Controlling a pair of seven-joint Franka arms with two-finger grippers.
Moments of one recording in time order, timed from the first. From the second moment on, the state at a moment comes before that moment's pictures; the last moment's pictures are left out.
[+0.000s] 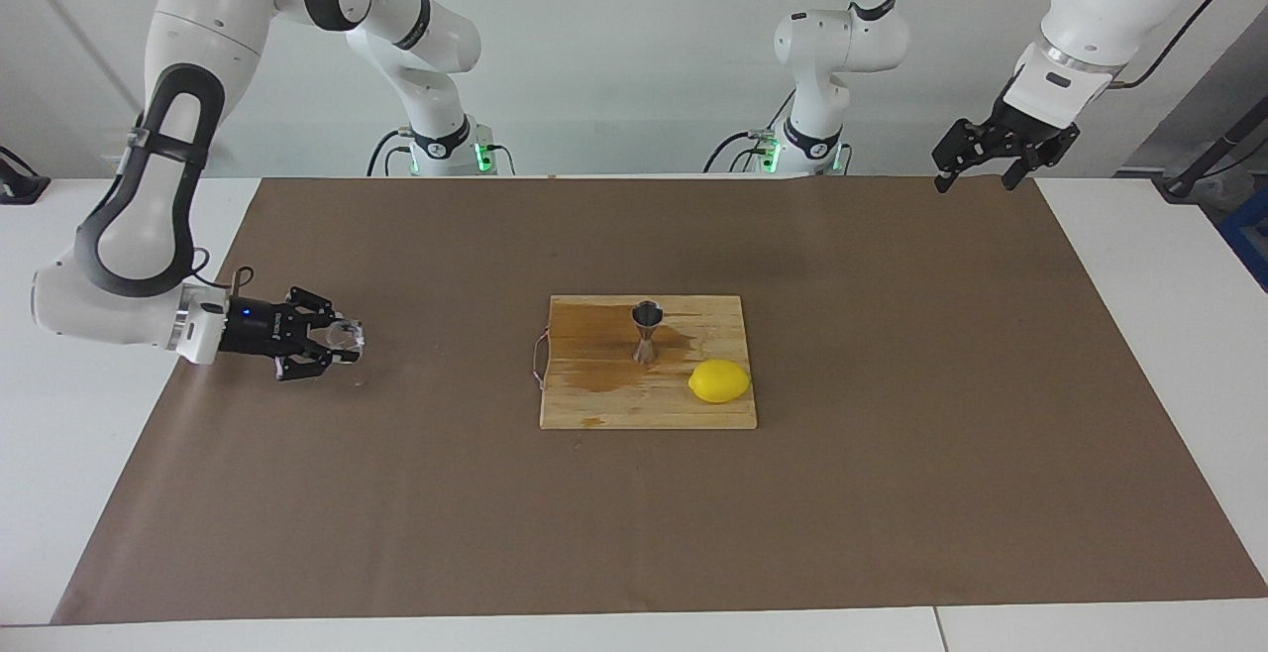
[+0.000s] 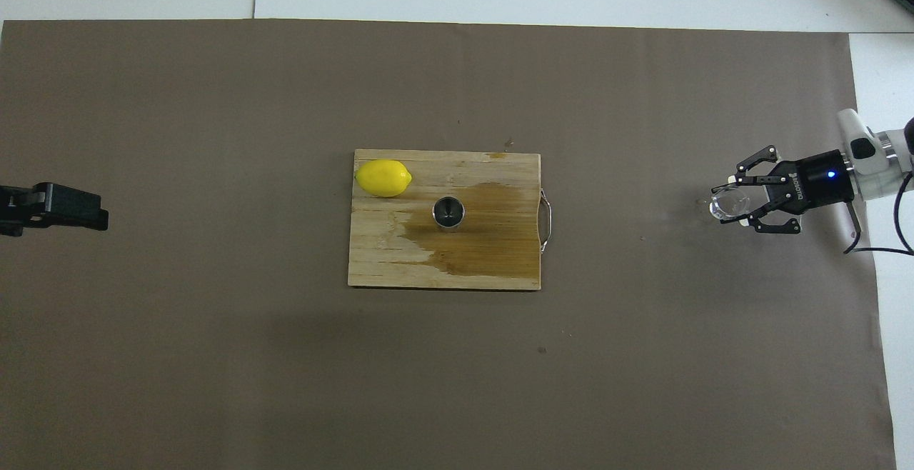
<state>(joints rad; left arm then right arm) -0.12 -0.10 0.08 -1.68 -0.02 1.54 -0.04 -0.25 0.53 -0.14 -1.65 0.78 1.52 -2.34</state>
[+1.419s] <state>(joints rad) -0.12 -0.10 0.08 -1.68 -0.02 1.54 -0.04 -0.30 0.62 -0.14 -1.68 0.85 1.46 -2.54</state>
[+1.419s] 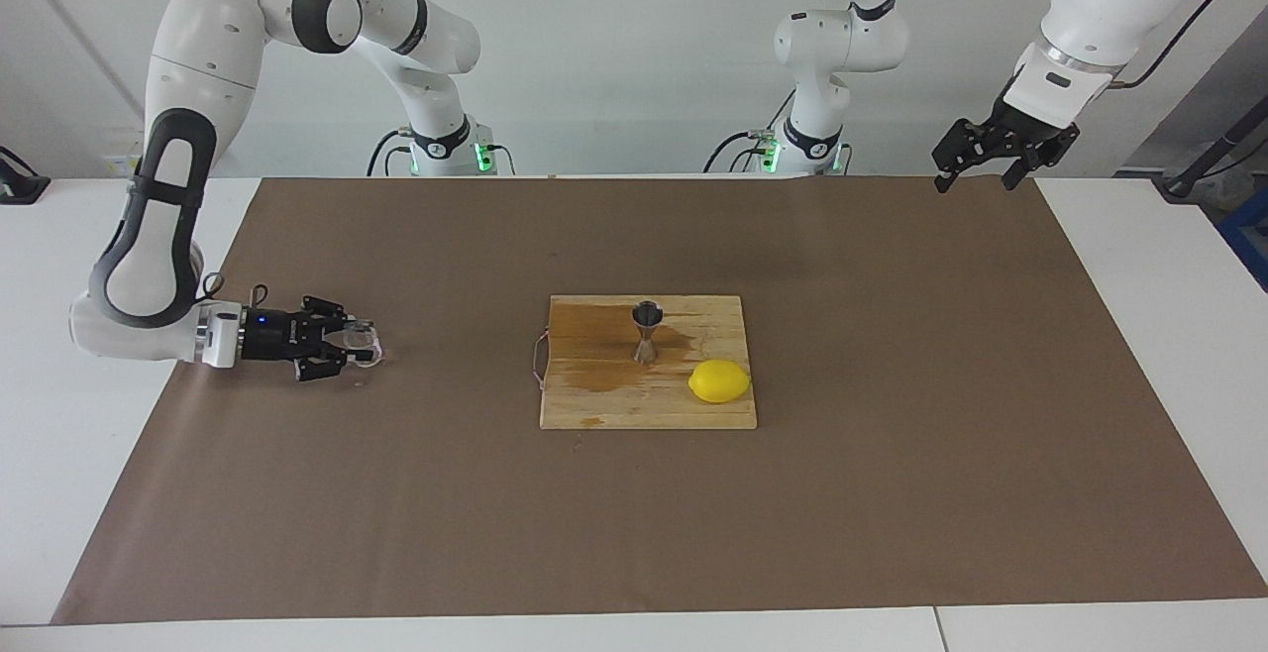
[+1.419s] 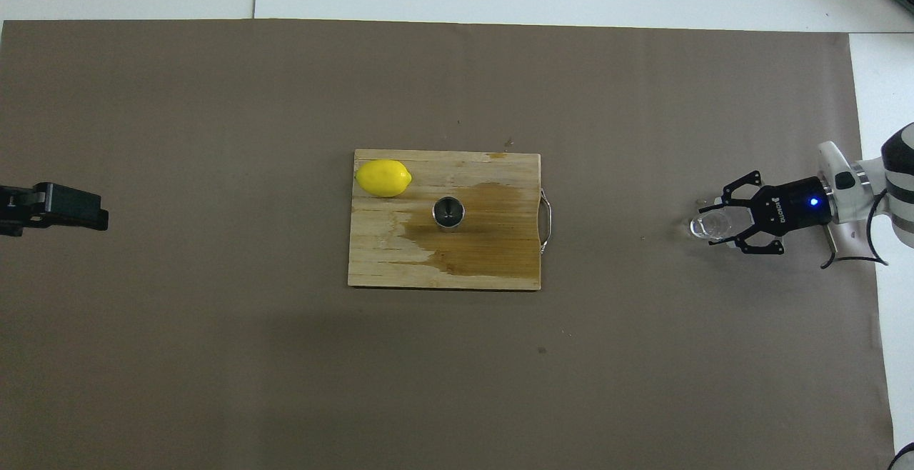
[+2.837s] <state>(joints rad) -0.12 -0.10 0.08 -1.68 -0.02 1.54 -0.04 -0.16 0.35 -0.14 -1.55 0.65 1.53 -1.62</state>
